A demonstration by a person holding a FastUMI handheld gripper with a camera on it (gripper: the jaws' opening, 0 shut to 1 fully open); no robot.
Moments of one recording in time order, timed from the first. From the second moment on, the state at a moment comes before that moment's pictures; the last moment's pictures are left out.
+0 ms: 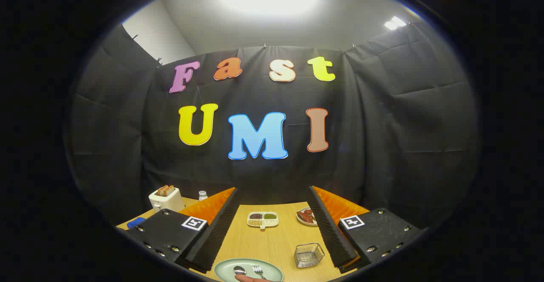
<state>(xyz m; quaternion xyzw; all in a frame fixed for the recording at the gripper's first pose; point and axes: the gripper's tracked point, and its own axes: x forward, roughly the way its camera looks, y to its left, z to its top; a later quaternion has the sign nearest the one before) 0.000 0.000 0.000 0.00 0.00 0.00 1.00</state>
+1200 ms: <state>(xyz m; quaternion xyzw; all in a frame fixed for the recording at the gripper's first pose) 0.016 0.002 -0.040 -0.03 0.06 0.01 1.00</state>
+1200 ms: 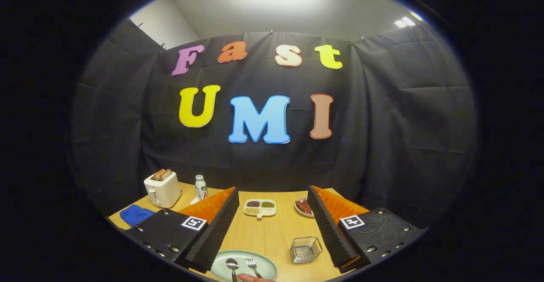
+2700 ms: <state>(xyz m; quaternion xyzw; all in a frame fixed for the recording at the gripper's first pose) -0.044 0.016 -0.275 -0.23 0.40 0.19 0.87</state>
